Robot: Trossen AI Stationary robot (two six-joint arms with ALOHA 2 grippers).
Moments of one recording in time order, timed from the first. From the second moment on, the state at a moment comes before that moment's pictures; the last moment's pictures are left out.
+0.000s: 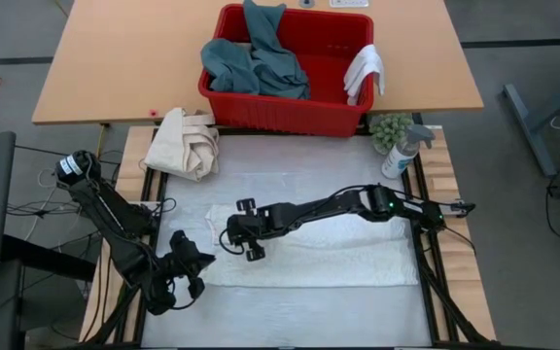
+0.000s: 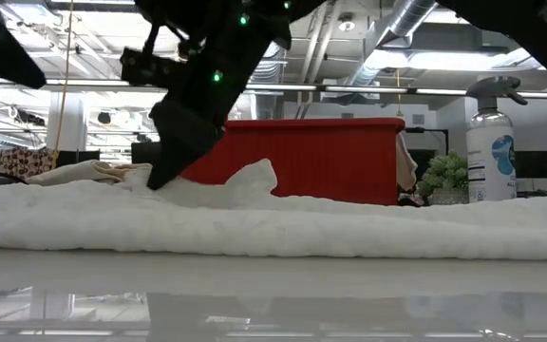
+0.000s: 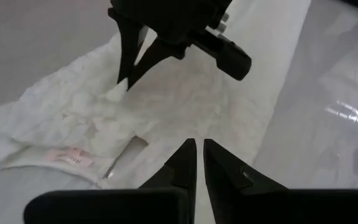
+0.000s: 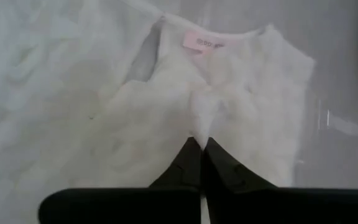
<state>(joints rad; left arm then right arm) -0.94 1.30 0.78 -0.63 -0.88 -1.35 0.13 2.40 2.09 -0.63 0.23 -0.23</state>
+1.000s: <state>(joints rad) -0.85 1.30 0.48 -0.03 -0.83 -1.17 0.15 2.40 2.23 -0.91 0.30 -0.12</state>
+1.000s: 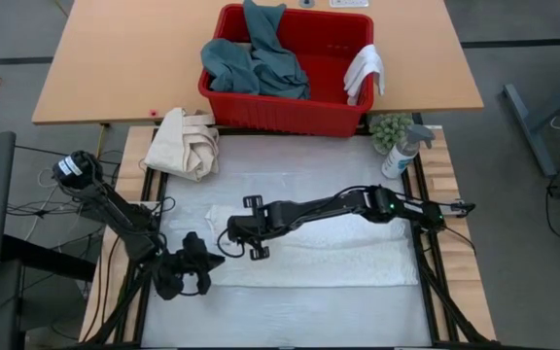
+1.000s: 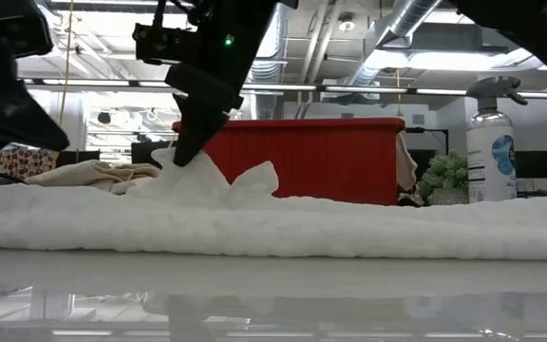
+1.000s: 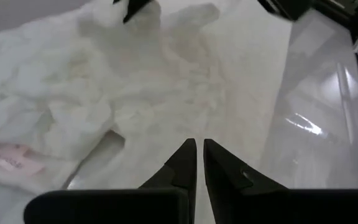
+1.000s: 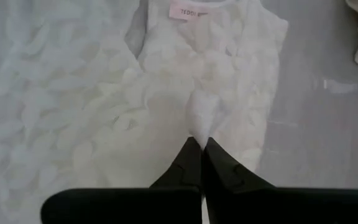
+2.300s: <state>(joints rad) -0.58 1.46 0.43 0.25 -0.60 -0.86 0.16 2.35 2.24 -0.93 0.31 -0.05</state>
